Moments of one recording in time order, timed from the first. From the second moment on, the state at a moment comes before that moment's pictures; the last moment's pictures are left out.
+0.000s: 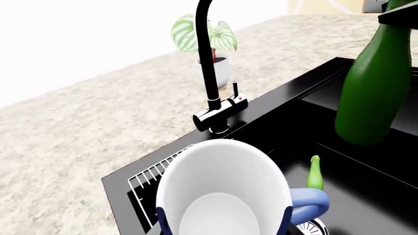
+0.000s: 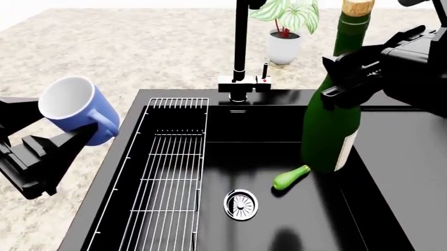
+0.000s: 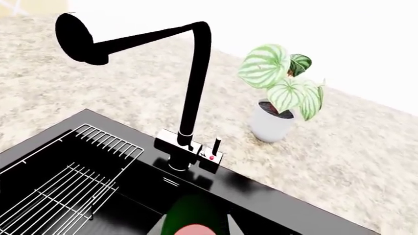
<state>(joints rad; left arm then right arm) -0.71 -1.20 -0.22 0.54 -1.53 -1.16 0.08 1.62 0.95 -0.73 -0.26 1.84 1.14 0.66</state>
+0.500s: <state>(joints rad) -0.72 -1.24 -0.25 0.55 -1.63 -1.17 0.02 1.49 0.78 -0.80 -0.08 1.56 1.01 0.49</state>
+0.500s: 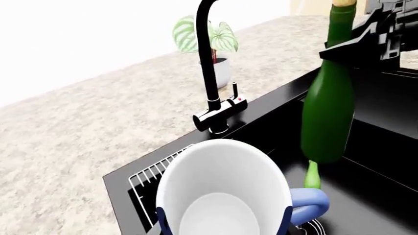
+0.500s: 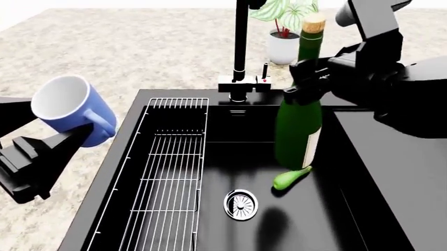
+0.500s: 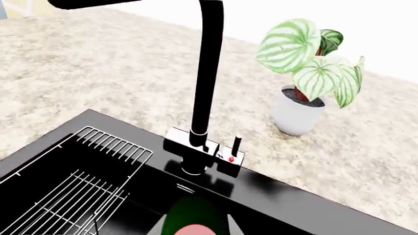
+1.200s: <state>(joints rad) -0.69 -1.25 -0.27 0.54 -1.65 -1.17 0.01 1.45 0.51 -0.92 0.24 1.31 0.83 0.29</state>
